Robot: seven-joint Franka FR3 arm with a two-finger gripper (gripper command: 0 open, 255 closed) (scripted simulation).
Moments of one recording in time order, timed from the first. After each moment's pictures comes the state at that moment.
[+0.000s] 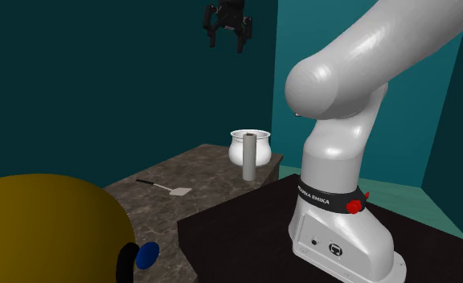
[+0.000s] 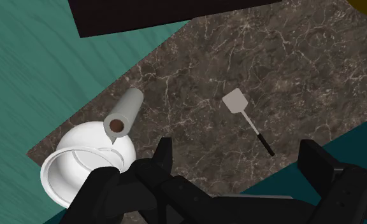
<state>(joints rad) 0.00 -0.75 0.00 -2.32 0.08 1.68 0.15</state>
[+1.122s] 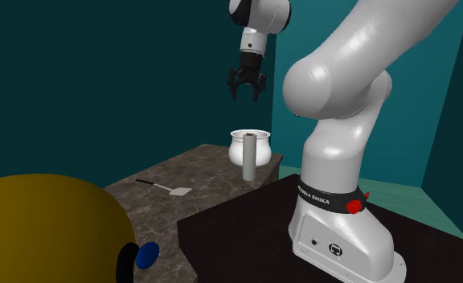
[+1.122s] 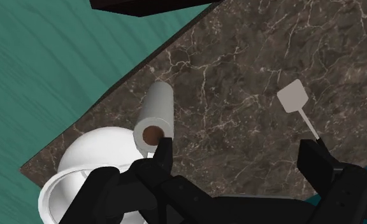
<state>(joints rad) -0.07 -0.56 -0.21 -2.58 0.01 2.12 -0.10</state>
